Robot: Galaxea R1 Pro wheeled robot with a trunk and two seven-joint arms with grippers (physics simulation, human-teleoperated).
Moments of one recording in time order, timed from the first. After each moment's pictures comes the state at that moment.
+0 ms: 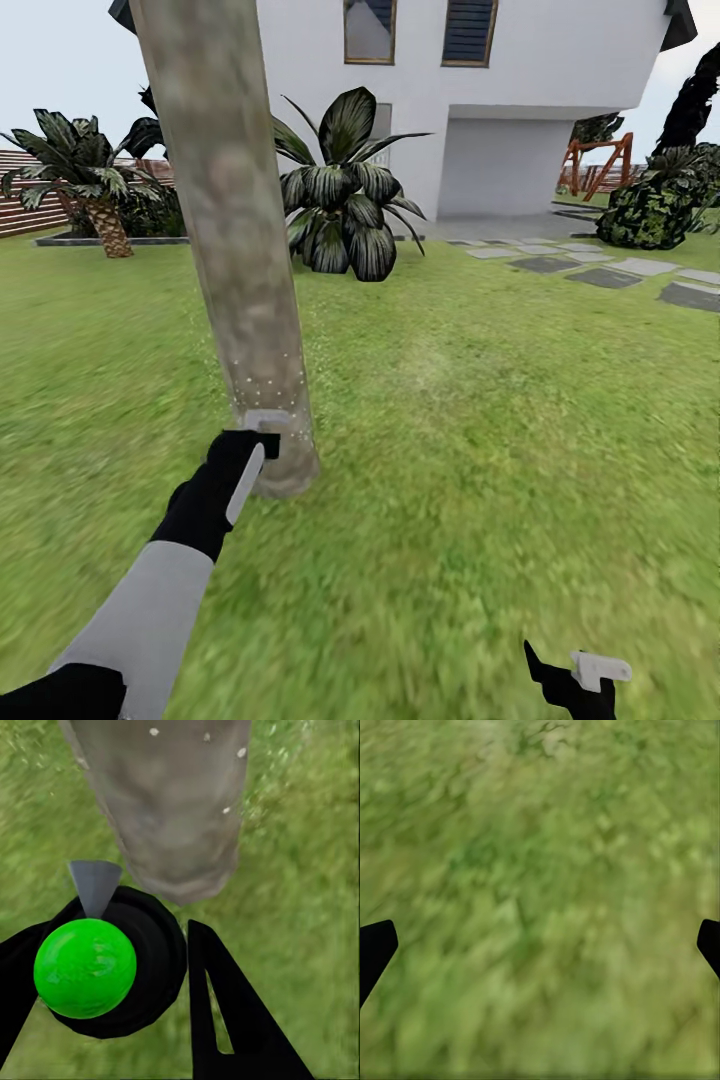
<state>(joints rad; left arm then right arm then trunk) -0.83 -0.08 -0.09 -1.01 0.09 0.81 0.31 -0.31 -0.08 -0.71 -0.40 0.34 -0.48 0.32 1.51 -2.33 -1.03</state>
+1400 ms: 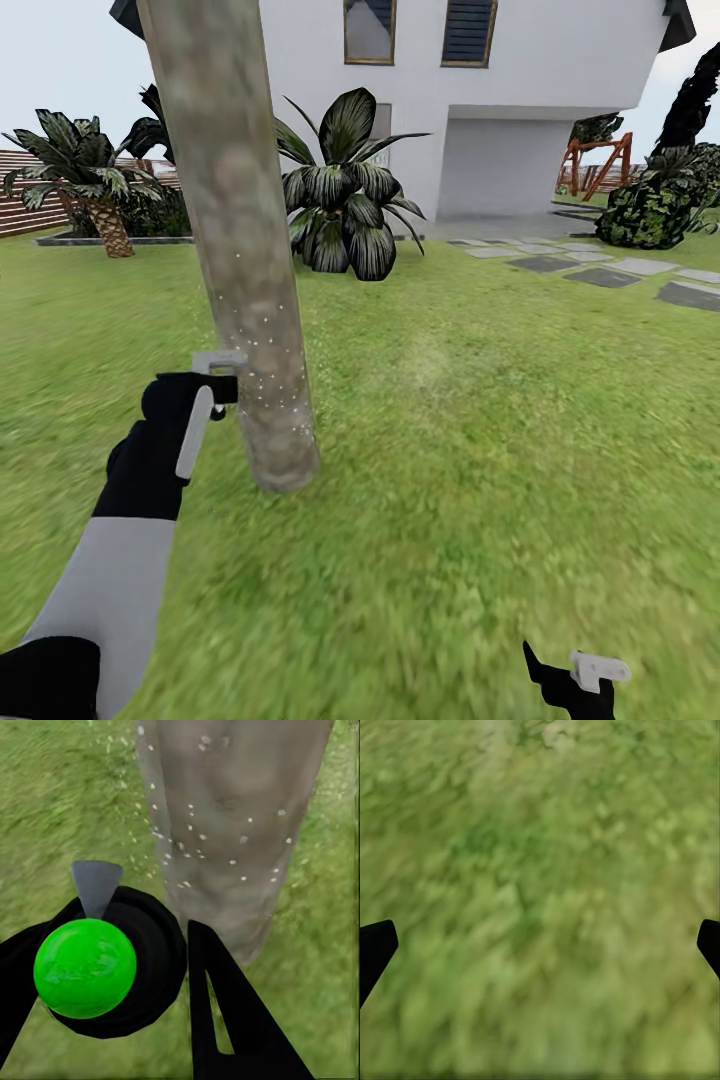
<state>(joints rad) -0.92 0.00 -0.01 -1.32 0.09 1.02 0.31 -0.31 -0.08 -0.71 -0.40 0.35 -0.48 0.32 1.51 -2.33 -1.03</state>
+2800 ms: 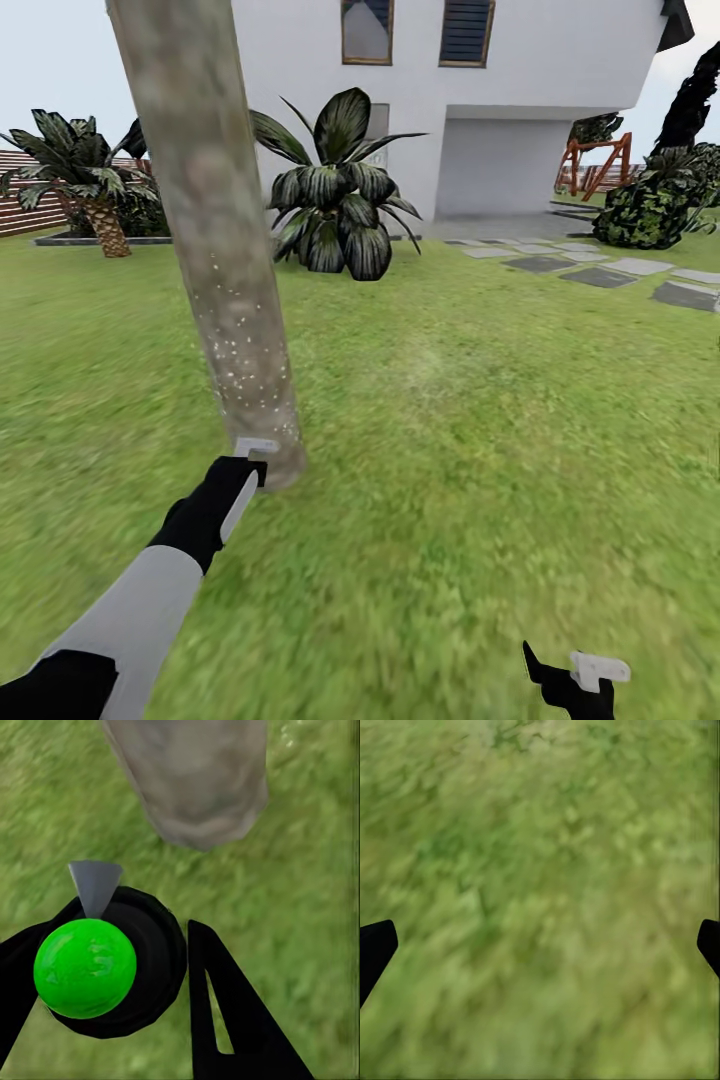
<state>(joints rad) -0.84 -0.02 -0.13 -0.79 0.08 0.69 0.34 -0.31 -0.08 -0.71 -0.40 0.35 -0.48 0.32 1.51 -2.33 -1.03</state>
